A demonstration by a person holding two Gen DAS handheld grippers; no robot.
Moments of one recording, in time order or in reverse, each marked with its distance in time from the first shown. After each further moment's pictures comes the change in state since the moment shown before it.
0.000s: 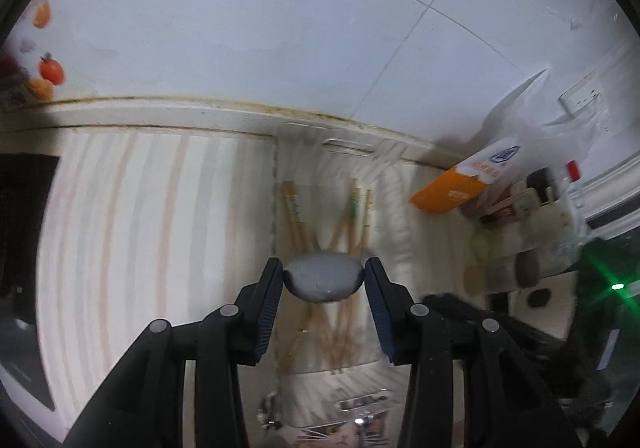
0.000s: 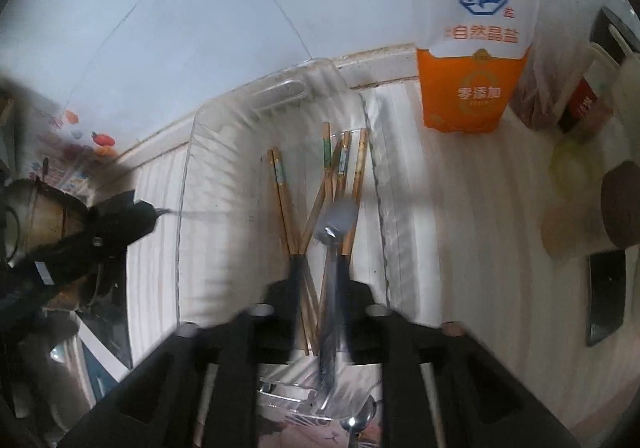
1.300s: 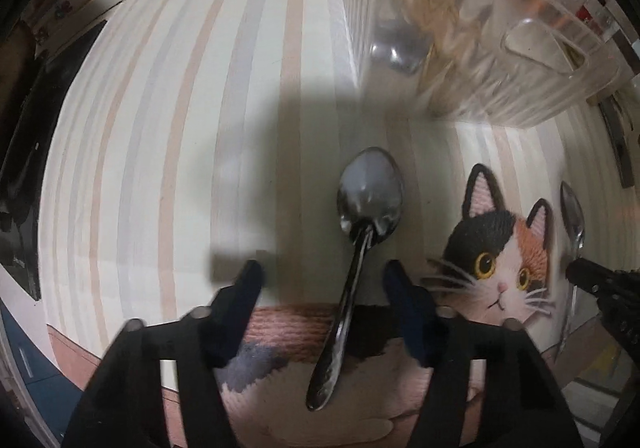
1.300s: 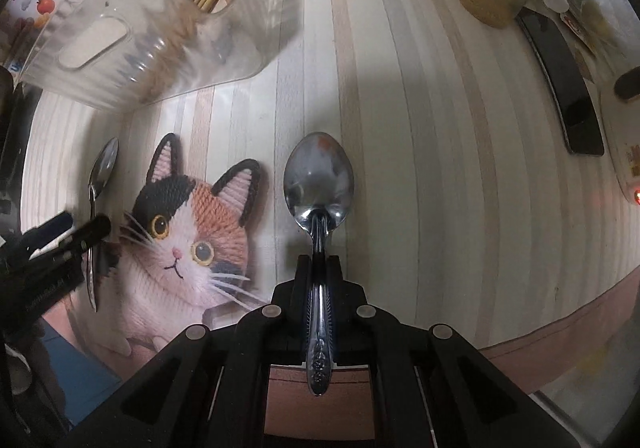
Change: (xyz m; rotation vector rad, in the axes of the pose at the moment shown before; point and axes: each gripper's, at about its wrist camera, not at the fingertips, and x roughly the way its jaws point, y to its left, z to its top) left arm 0.078 0.041 -0.196 0.088 0.208 0.277; right arm 0.047 -0.070 -0.185 -0.080 0.226 -0.281
